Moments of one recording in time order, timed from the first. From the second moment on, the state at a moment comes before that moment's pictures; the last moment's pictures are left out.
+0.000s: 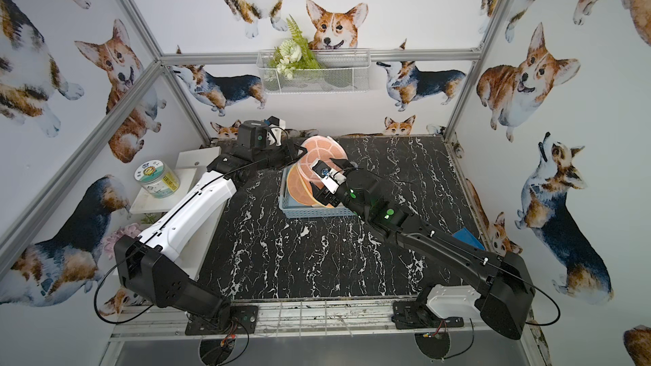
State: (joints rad) left arm -0.39 1.55 1.49 -0.46 0.38 -0.71; right arm 0.83 1.25 1.01 0.06 0.21 -0.40
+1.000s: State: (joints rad) left arm -0.37 1.49 1.48 -0.36 0.39 -0.73; right arm 0.75 1.50 1.38 -0.22 0.29 -0.39
